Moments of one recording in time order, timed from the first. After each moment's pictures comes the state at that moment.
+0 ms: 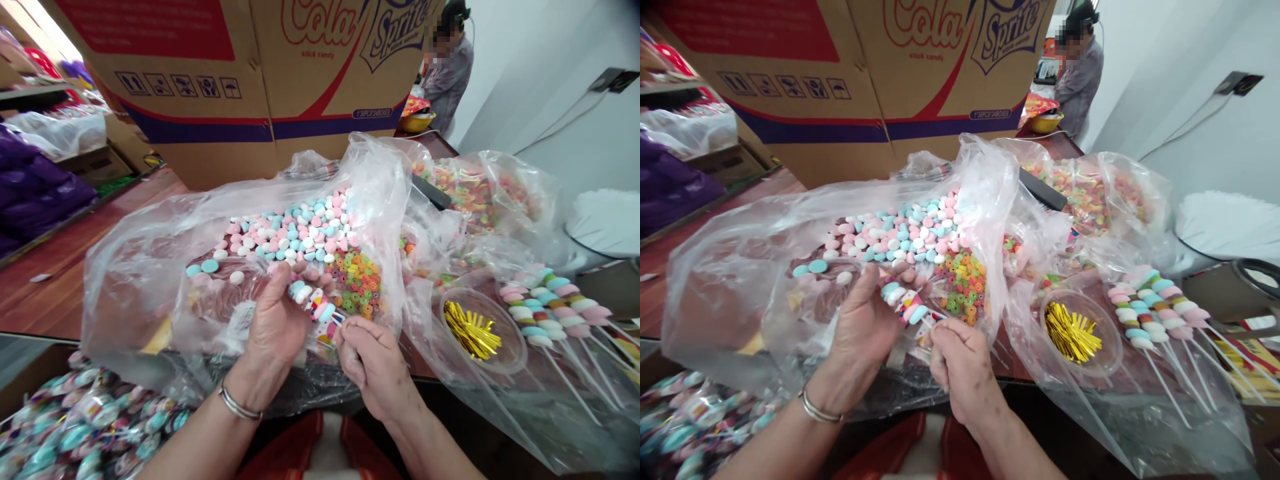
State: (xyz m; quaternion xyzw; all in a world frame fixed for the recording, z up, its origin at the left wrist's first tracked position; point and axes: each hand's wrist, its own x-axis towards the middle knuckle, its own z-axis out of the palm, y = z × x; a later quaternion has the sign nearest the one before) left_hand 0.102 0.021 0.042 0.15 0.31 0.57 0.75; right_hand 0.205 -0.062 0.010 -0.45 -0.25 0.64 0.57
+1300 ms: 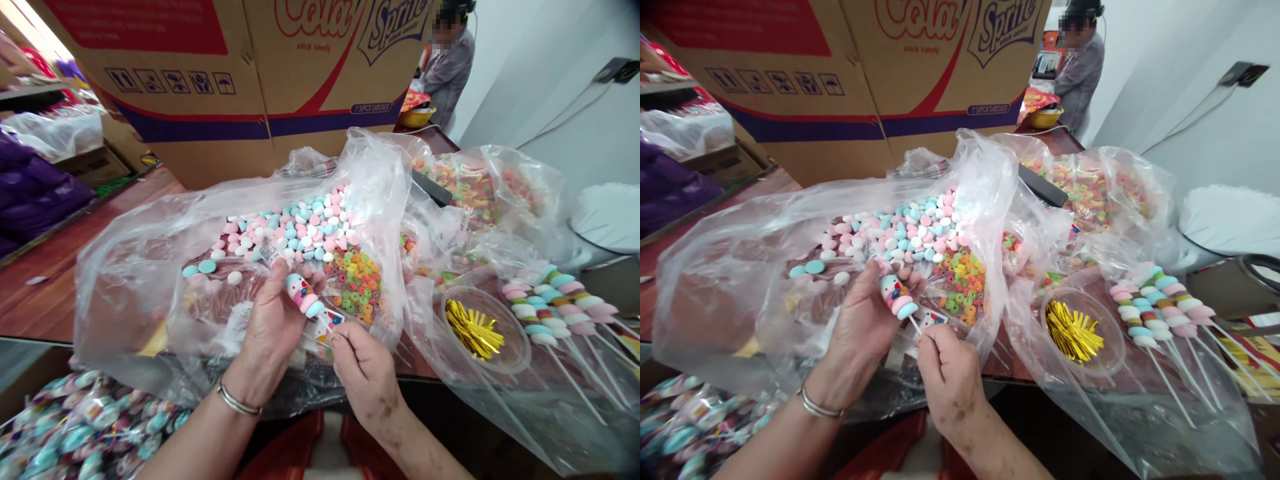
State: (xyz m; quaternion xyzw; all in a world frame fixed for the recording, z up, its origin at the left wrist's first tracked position) left_hand 0.104 0.031 0.039 0.14 0.33 0.59 0.73; right_hand 0.204 -0.071 0.002 -0.58 -0.52 0.40 0.48
